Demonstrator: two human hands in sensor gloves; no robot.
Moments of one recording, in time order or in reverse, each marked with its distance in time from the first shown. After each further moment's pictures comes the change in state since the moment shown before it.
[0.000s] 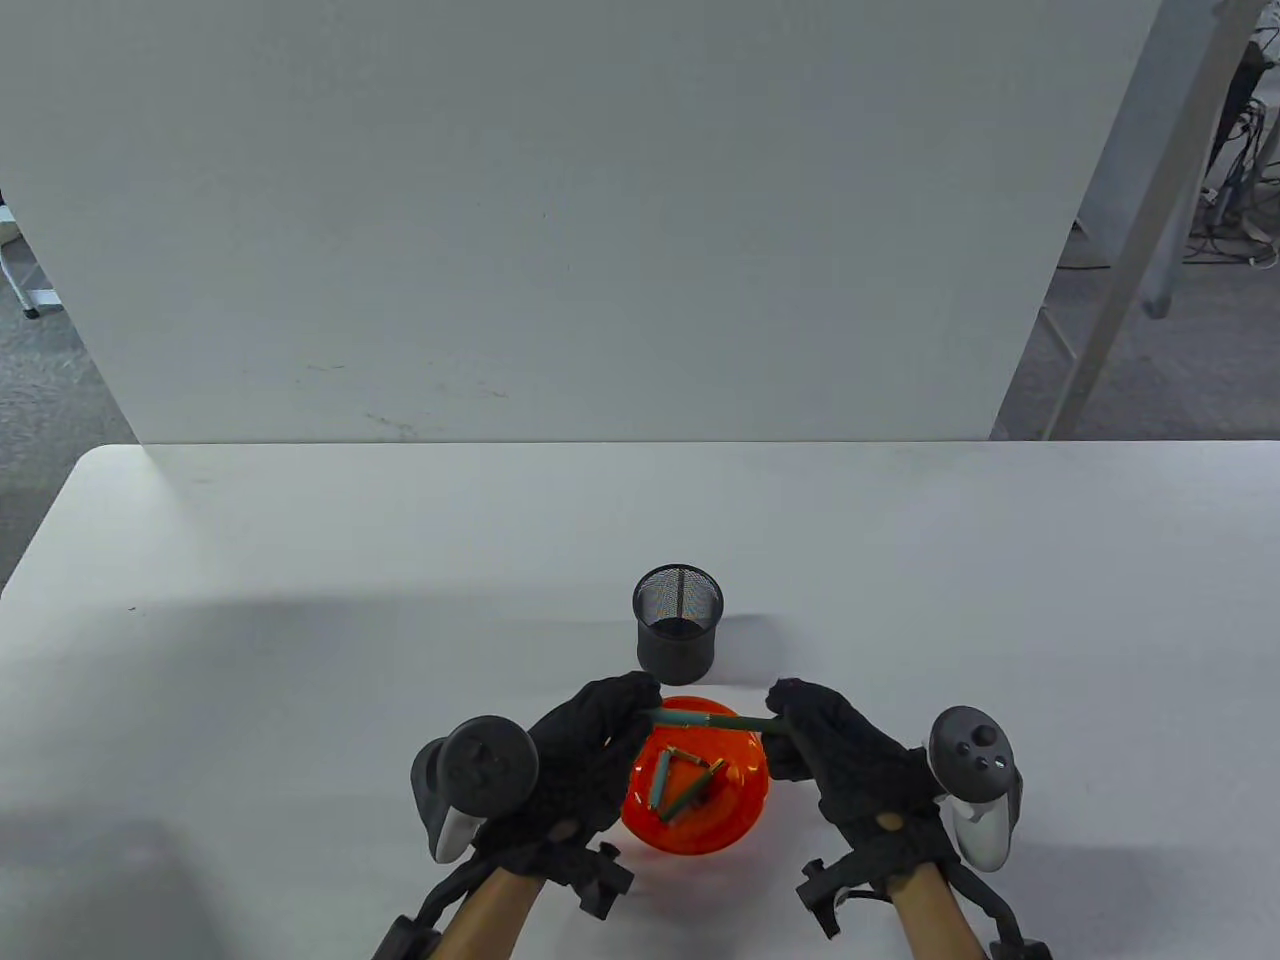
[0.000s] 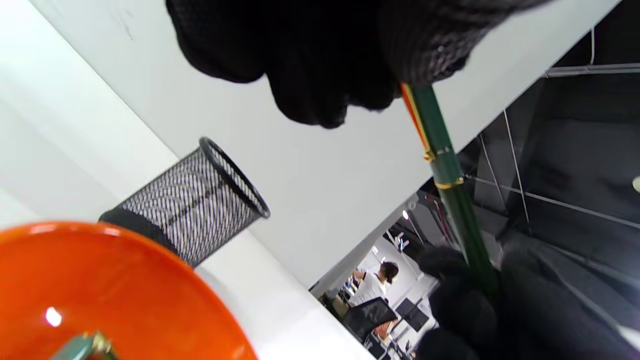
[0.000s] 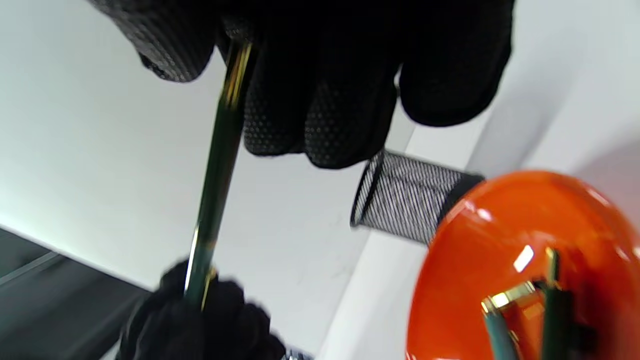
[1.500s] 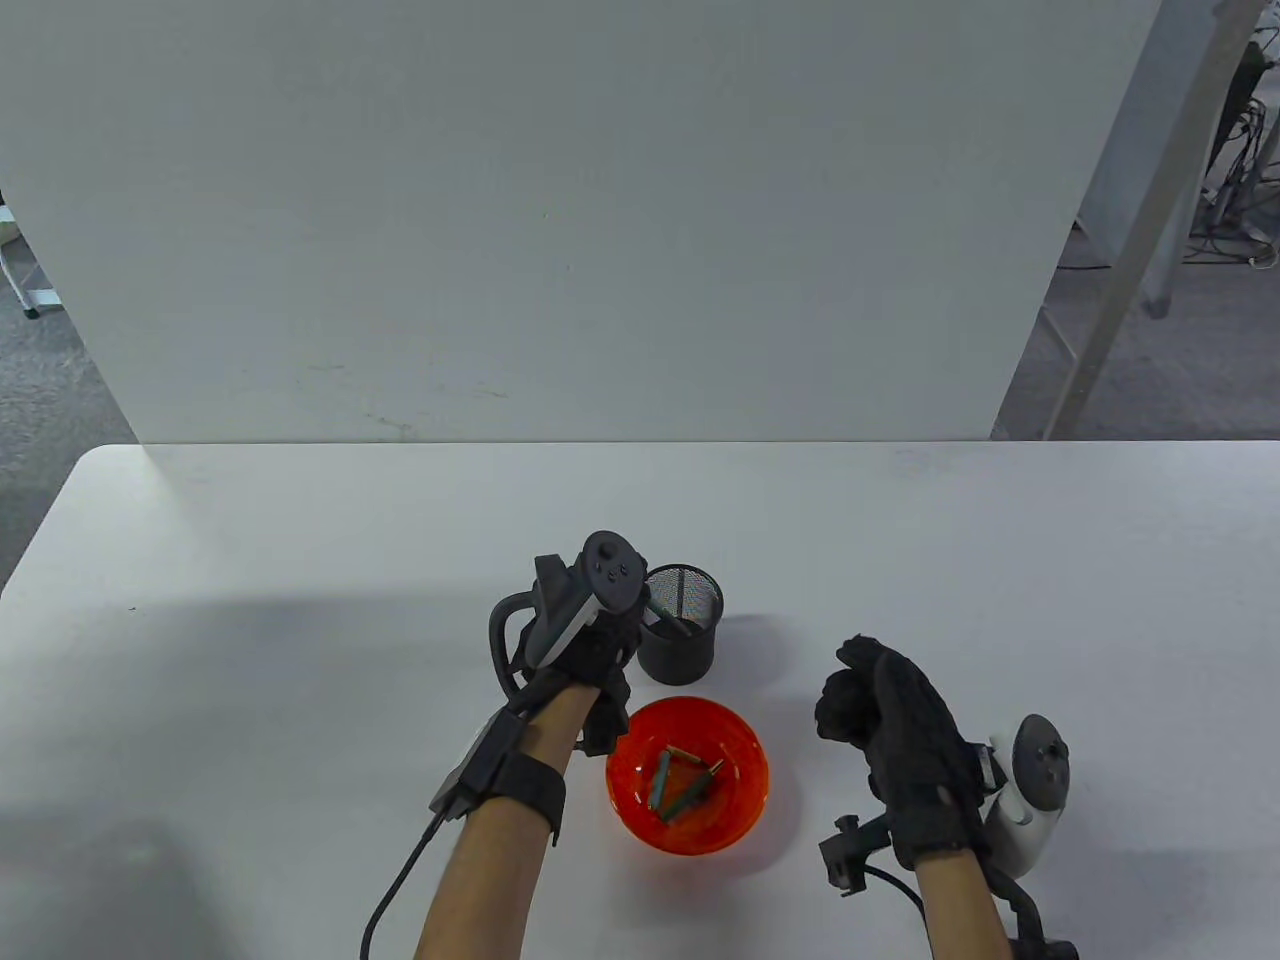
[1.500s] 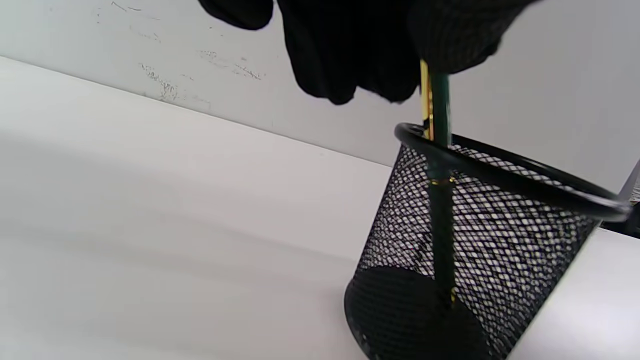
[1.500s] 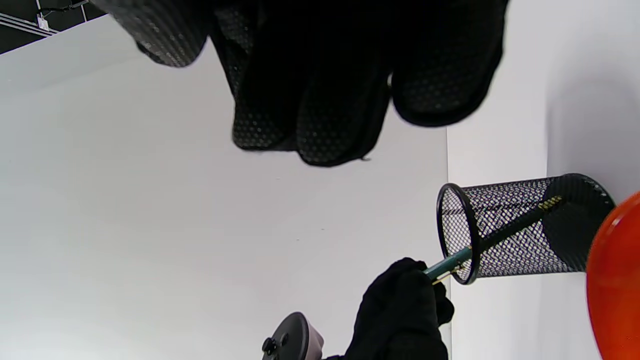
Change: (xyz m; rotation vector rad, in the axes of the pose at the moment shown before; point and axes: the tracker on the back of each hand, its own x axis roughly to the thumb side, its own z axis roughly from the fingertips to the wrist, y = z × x) left_hand -0.021 -0.035 -0.136 -0.176 0.439 -0.717; right_hand -0.006 -0.027 -0.002 -0.124 0.011 -0.400
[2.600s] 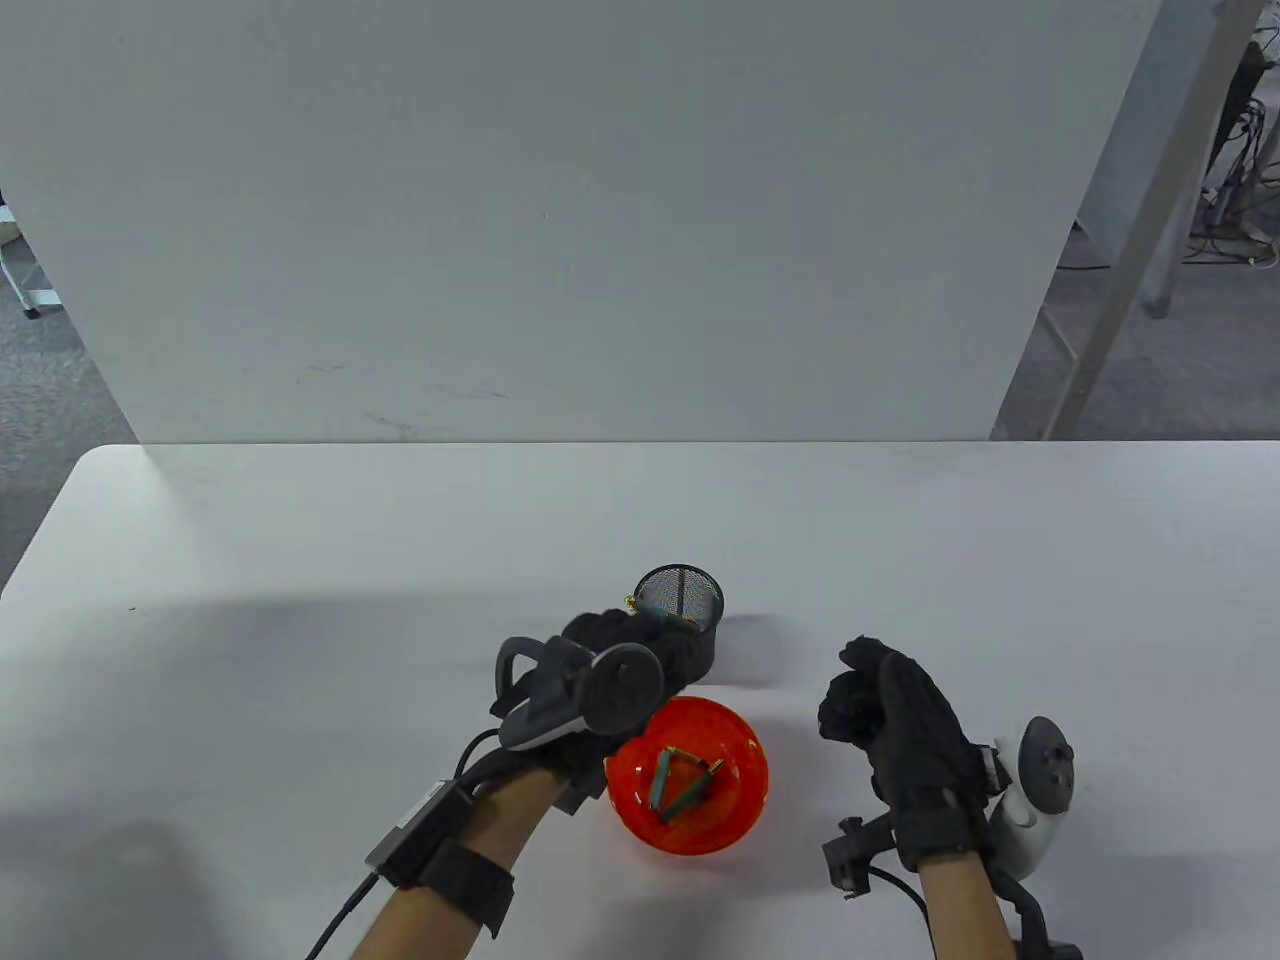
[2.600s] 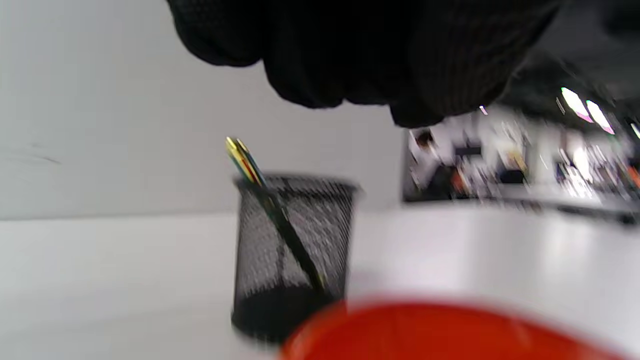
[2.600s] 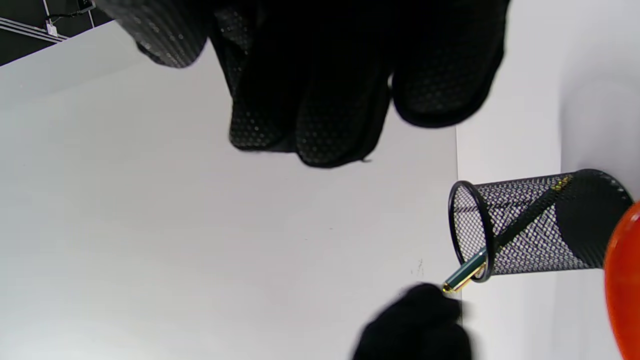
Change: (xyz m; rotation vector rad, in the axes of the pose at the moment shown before) left_hand 0.032 0.002 0.093 0.063 -0.634 -0.230; right_hand 0.003 -0.001 0.001 0.004 -0.018 -0.020
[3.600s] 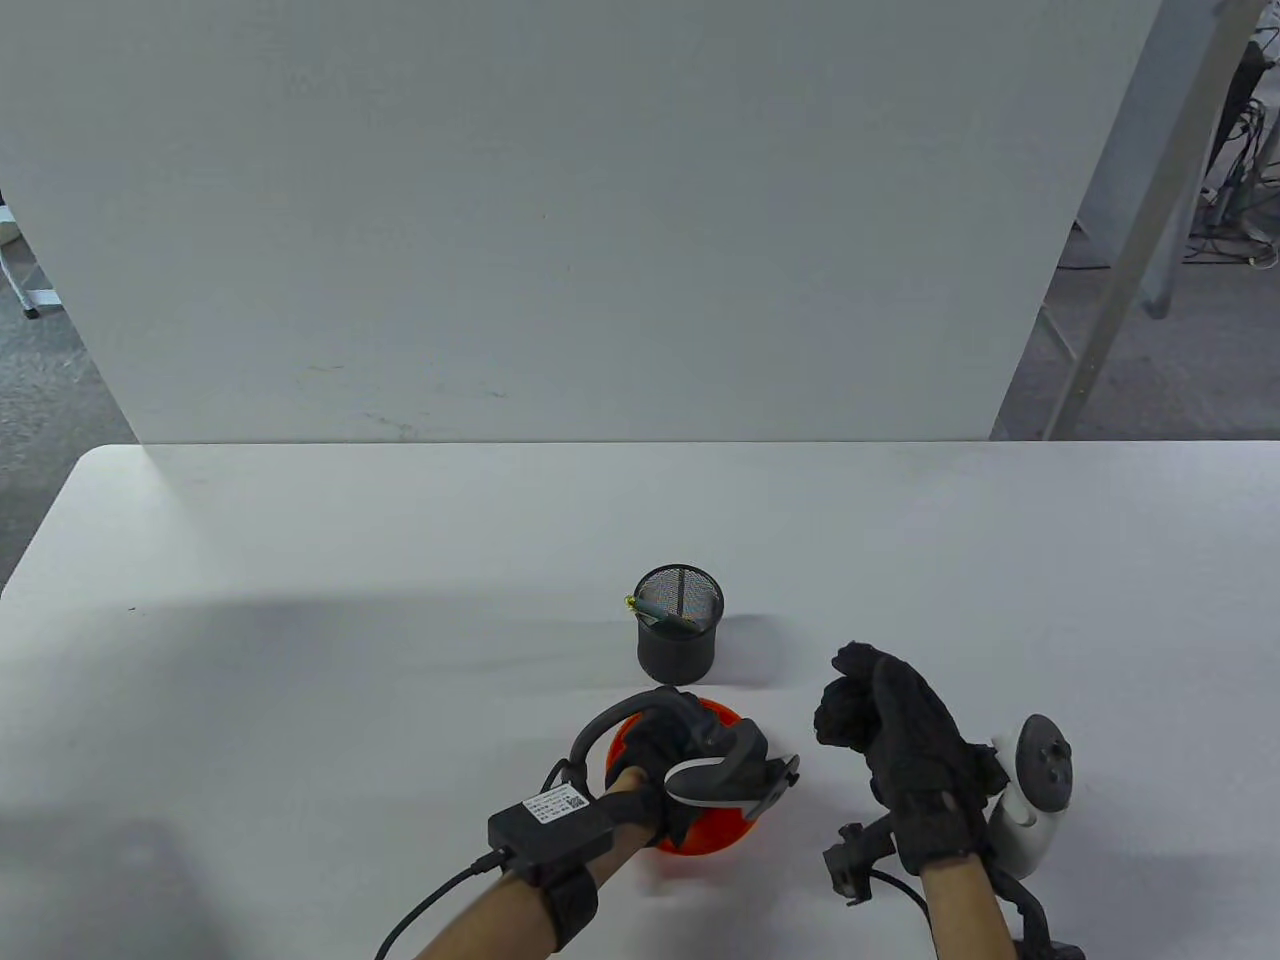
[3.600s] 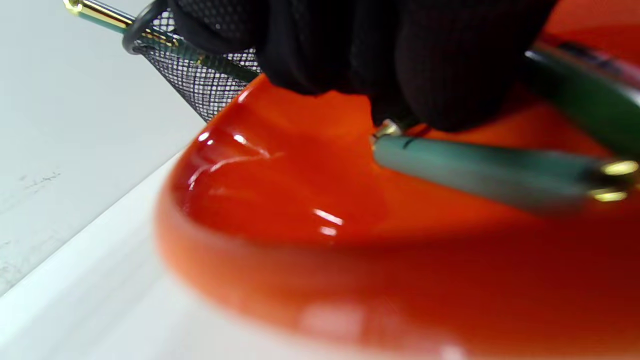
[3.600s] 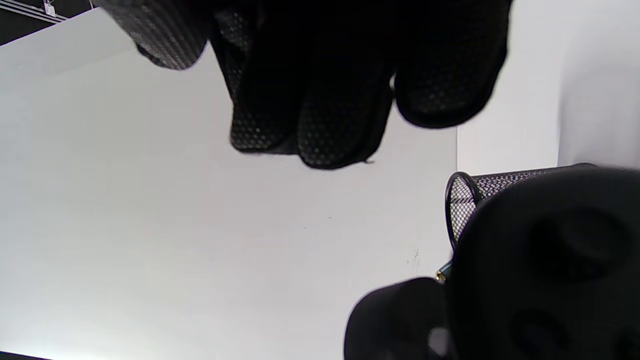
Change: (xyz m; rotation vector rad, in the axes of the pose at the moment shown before) left_hand 0.068 -0.080 -0.028 -0.416 -0.032 -0.570; right_hand 0.001 0.001 0.001 0.036 -0.002 0.028
